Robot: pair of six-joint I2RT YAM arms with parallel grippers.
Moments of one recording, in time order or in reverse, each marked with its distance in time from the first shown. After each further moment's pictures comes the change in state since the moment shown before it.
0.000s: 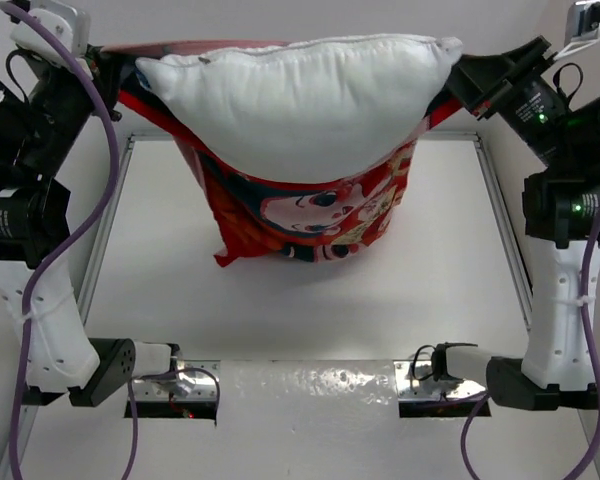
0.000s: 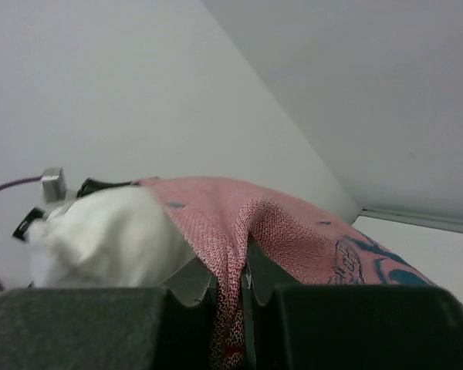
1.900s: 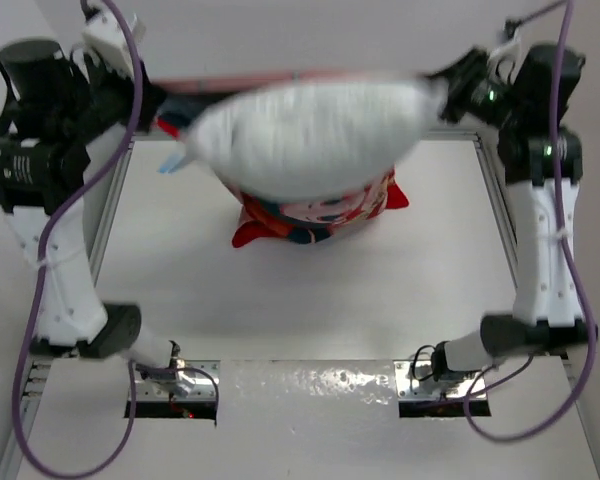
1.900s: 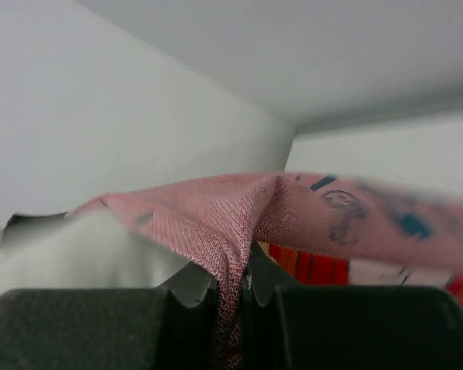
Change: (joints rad) left arm -0.036 0.130 0.100 -0.379 0.042 -0.016; right arm 0.038 0.162 0.034 -0.401 0.005 -0.097
